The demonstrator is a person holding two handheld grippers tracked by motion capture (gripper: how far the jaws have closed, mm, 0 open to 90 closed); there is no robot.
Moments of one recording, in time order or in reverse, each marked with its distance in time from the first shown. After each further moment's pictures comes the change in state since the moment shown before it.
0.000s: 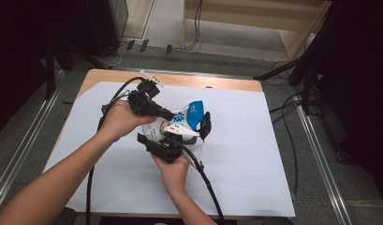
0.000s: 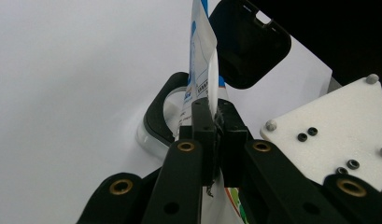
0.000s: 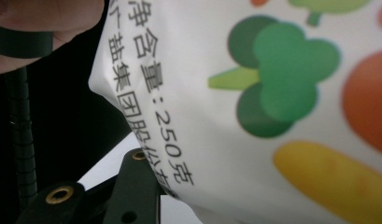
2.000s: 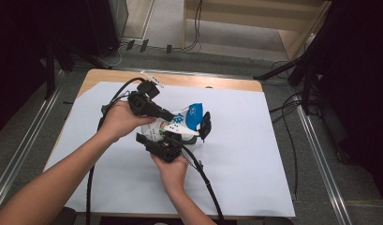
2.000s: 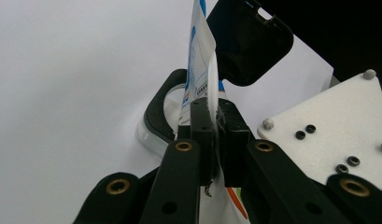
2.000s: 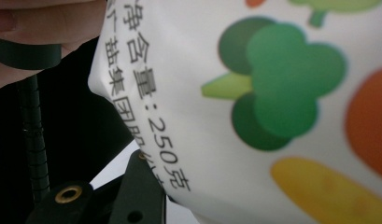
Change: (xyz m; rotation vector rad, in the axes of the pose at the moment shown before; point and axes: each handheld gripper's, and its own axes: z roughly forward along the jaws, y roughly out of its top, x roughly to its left) left arm 0.000 -0.002 0.000 0.001 -0.004 -0.002; right arm 0.002 0.001 0.002 0.002 0.025 0.040
